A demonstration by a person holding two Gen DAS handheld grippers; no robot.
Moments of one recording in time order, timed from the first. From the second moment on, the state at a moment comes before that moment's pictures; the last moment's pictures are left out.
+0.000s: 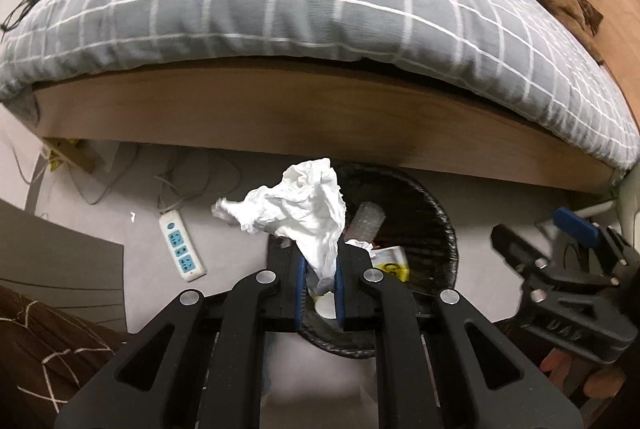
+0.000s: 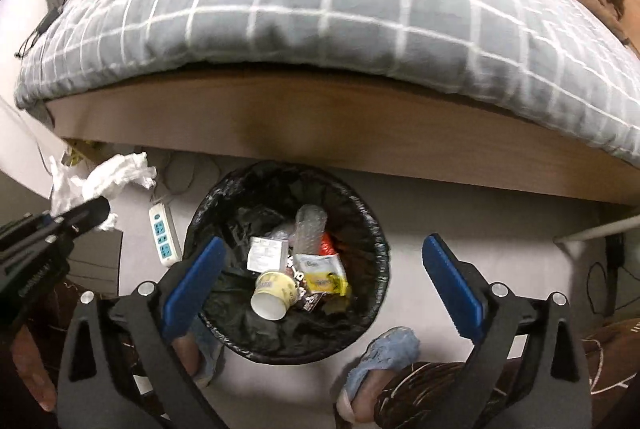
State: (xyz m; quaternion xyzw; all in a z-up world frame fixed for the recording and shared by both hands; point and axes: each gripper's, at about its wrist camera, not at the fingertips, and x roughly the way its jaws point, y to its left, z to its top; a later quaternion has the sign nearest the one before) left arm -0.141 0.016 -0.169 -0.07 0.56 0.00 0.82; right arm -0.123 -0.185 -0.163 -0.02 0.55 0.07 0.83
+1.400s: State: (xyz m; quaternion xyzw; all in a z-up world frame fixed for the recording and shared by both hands) left arm -0.064 -0.019 -0.088 -0.04 0.47 0.00 0.88; right arm -0.063 -0.261 -0.072 -0.01 0.43 0.01 0.90
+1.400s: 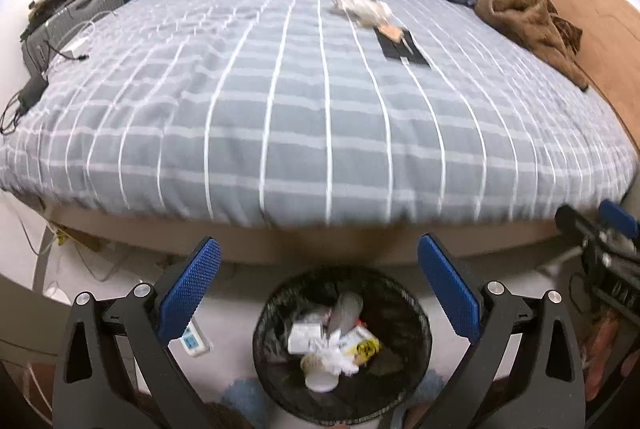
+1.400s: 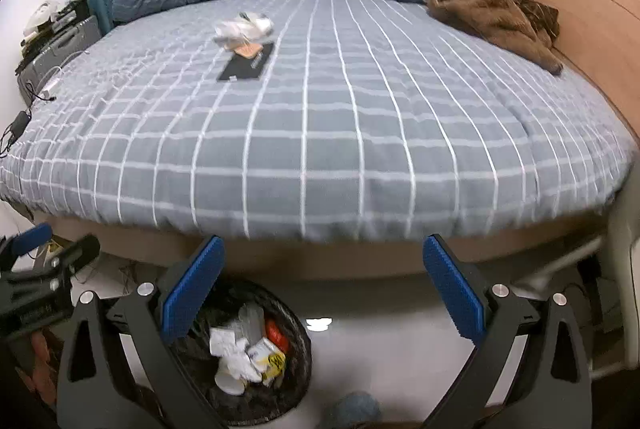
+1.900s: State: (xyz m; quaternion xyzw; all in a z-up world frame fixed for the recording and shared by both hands) left arm 0.077 -0.021 -0.051 -0.05 0.42 0.01 0.91; right arm 0.051 -0.259 -0.064 0.00 0.42 0.02 0.91
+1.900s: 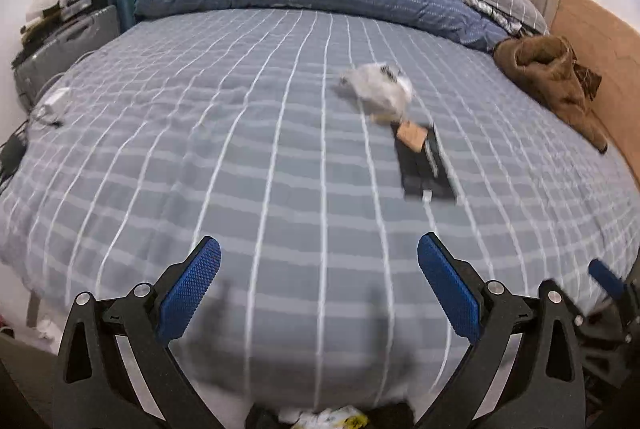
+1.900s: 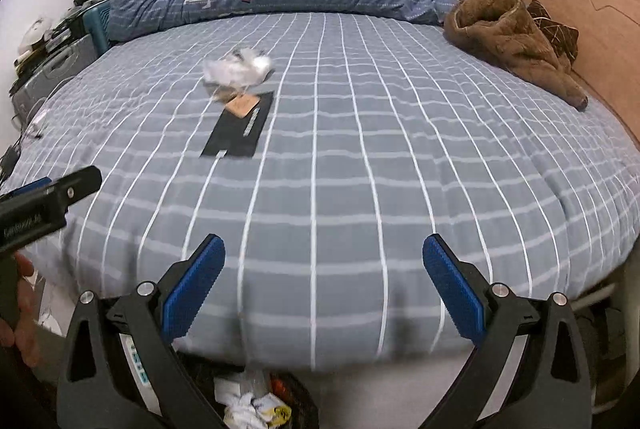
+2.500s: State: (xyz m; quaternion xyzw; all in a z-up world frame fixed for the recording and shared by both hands) left arm 0.288 -0.077 -0.082 -0.03 0.43 -0.02 0.90; right arm 0.184 -0.271 -0.088 -0.01 0.42 0.03 0.91
